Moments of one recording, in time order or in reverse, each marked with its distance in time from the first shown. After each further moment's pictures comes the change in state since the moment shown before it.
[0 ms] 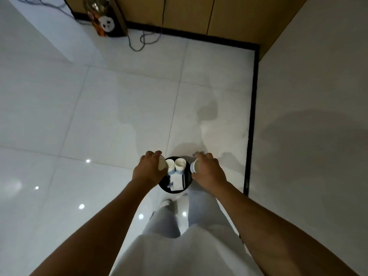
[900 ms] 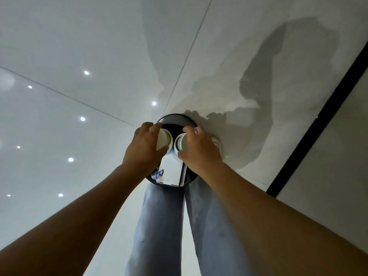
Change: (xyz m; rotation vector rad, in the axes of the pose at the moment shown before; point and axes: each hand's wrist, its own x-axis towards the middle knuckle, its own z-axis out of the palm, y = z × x) left_hand 0.254 -0.108 0.259 -0.124 -0.017 -0.181; right_hand 0.315 0.094 0.241 -0.113 -0.291 -0.185
